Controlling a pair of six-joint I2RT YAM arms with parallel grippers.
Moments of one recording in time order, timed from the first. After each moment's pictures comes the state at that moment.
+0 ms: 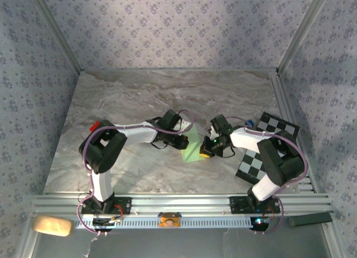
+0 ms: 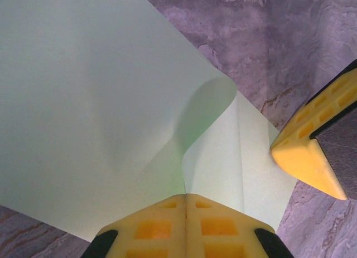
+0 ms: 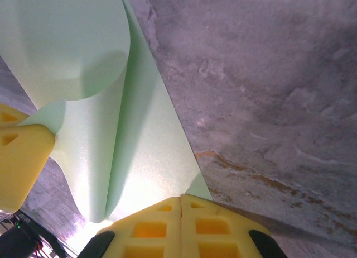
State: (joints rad) left arm -0.77 1.86 1.06 -0.24 0.42 -0.24; right arm 0.46 1.60 0.73 -0.38 -0.50 0.72
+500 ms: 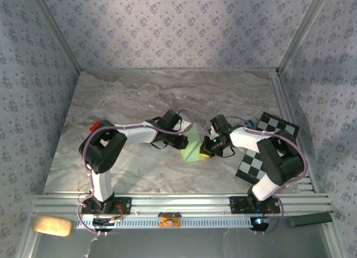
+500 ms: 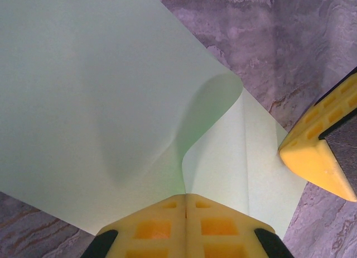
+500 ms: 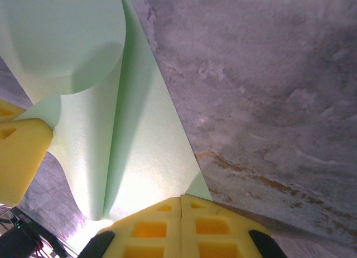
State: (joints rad) left arm -0.77 1.86 1.06 -0.24 0.40 -0.23; right arm 0.47 1.60 0.74 -0.39 -0.50 0.72
